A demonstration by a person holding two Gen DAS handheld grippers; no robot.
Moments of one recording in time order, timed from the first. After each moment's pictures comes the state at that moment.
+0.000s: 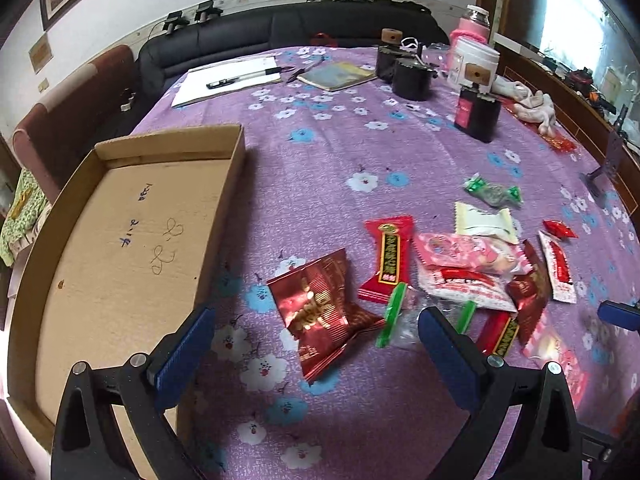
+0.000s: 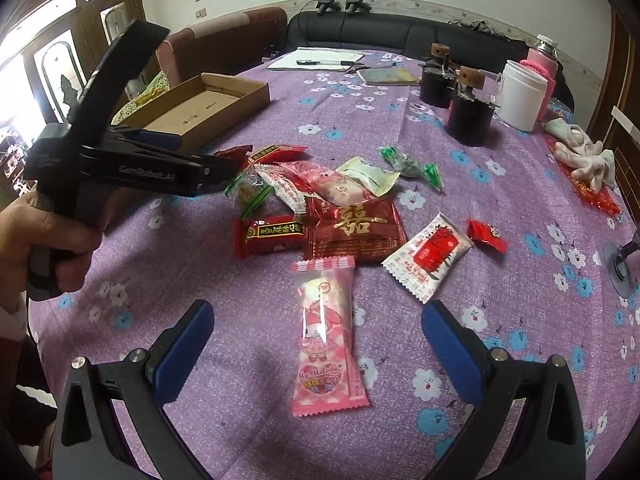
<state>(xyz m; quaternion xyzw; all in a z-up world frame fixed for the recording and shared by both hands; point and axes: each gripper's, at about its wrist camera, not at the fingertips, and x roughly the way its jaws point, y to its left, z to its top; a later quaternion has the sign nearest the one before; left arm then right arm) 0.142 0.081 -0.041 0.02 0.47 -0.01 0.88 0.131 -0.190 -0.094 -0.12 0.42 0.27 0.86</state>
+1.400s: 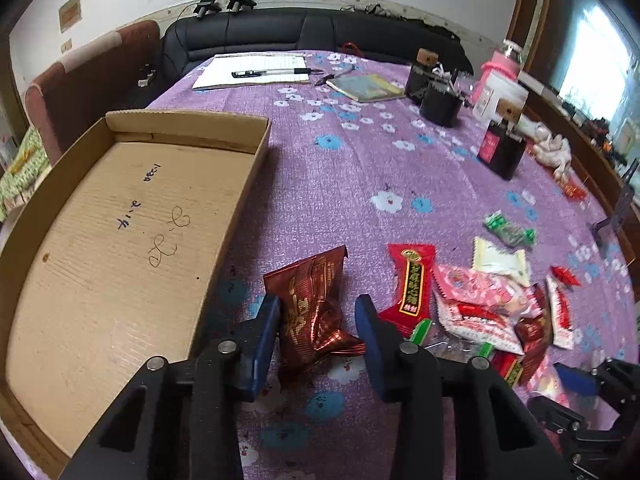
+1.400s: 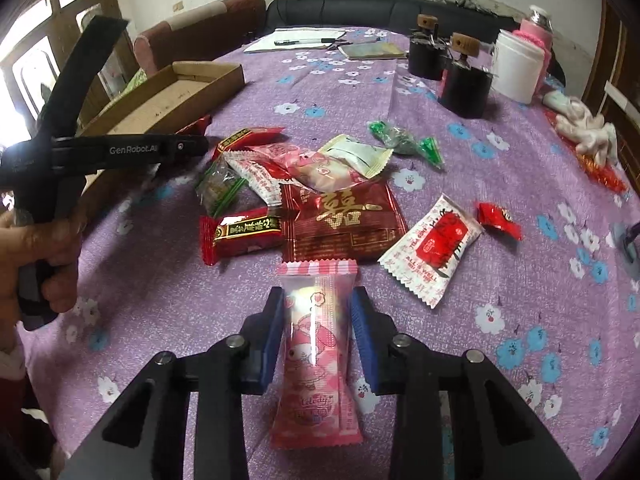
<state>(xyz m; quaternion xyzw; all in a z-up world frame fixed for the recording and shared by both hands) 0.152 0.099 -0.048 -0.06 0.45 0.01 0.89 0.157 -0.186 -0.115 -0.09 0.45 0.24 0.85</state>
